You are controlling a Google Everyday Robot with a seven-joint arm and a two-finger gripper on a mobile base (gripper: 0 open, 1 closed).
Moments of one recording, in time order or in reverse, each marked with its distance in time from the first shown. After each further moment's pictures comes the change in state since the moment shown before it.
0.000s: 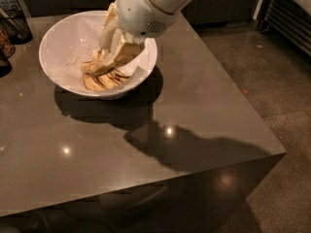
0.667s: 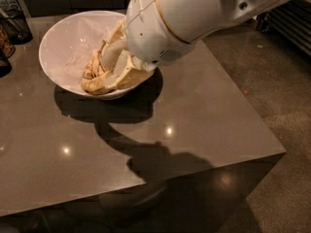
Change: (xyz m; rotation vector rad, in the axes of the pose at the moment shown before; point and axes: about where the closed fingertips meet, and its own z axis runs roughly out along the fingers) arm -0.023 0.054 -0.027 0.047 -0.050 0.045
